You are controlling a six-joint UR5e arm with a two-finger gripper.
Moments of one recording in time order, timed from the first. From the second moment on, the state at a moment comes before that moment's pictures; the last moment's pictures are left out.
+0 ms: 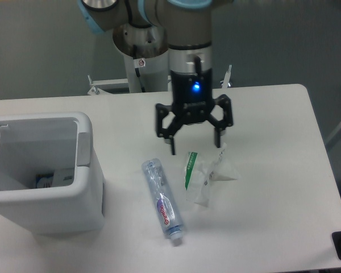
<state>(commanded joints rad) 2.56 -1.71 -1.68 -0.80 1.40 0.30</state>
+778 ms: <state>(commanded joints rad) 2.60 -1.88 -1.73 -0.74 1.47 0.36</state>
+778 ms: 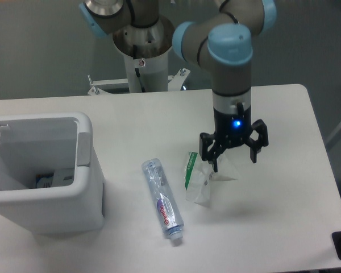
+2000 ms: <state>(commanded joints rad) 2.58 -1.89 -1.81 -0.76 1.47 0.70</state>
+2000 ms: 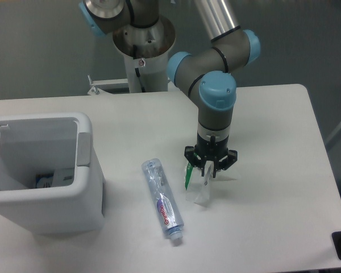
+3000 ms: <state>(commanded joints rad) 2.59 -1.69 -1.62 -0.75 1.22 0.43</state>
